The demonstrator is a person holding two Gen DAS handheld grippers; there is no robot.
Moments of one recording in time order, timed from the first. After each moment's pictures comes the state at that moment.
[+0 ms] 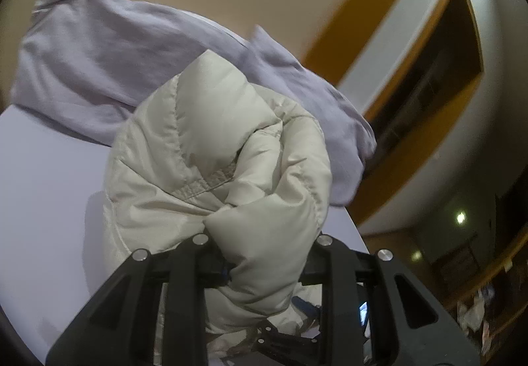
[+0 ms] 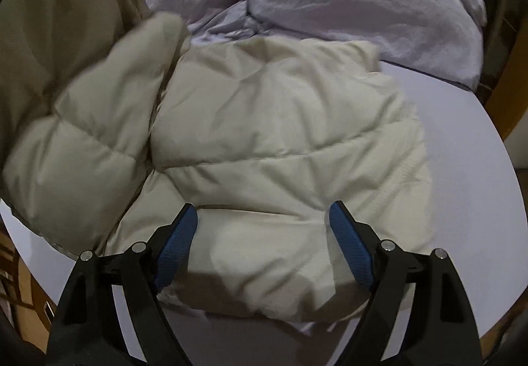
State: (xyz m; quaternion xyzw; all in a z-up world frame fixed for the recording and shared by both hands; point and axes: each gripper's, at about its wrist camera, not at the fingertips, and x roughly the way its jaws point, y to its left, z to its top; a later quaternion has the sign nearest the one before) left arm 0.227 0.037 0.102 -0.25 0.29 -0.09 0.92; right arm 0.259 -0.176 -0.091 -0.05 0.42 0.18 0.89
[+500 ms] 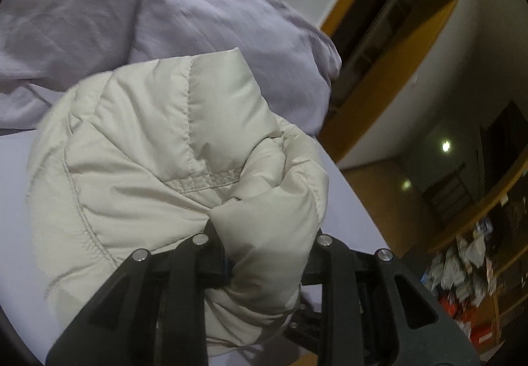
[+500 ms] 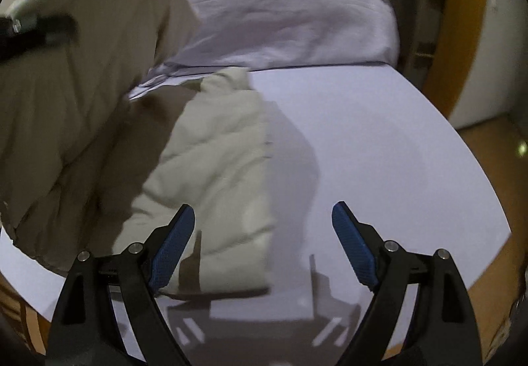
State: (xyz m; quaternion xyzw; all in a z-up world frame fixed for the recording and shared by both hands) left arm 0.290 -0.098 0.053 -0.16 0.39 -0.19 0.89; right arm 0.245 -0.288 -0.074 0.04 0.40 0.06 0.92
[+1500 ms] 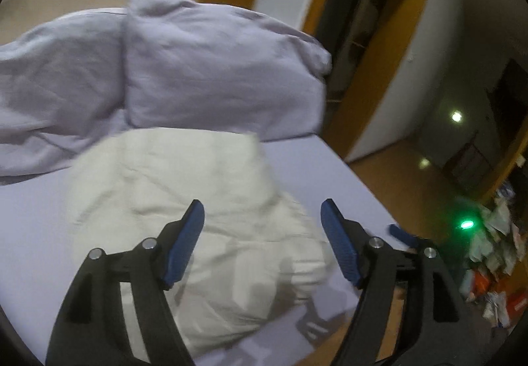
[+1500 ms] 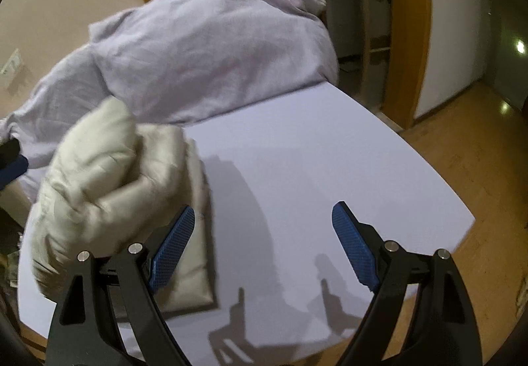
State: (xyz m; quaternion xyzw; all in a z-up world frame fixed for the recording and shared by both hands) left arm 0.262 -0.099 0.093 -0.08 0.36 -0.16 0.91; right arm 0.244 -0.347 -0.010 0.11 0.35 0.03 0.93
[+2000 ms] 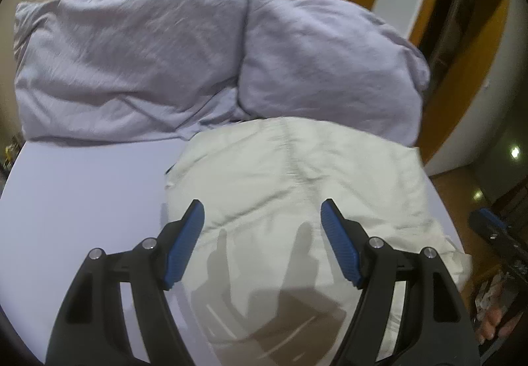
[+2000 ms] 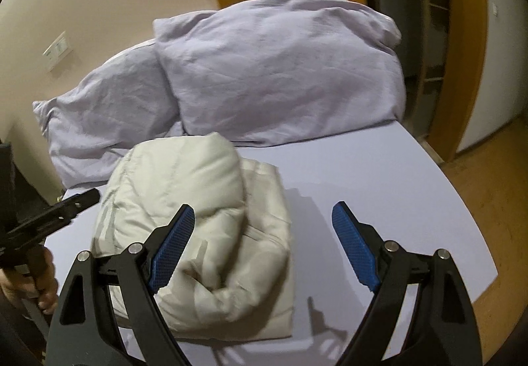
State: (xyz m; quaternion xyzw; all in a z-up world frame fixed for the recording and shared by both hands) left arm 0.299 0.014 0.051 -0.11 0.40 0.00 0.91; right arm 0.269 -0.268 0.042 0.06 0.33 0.12 0.93
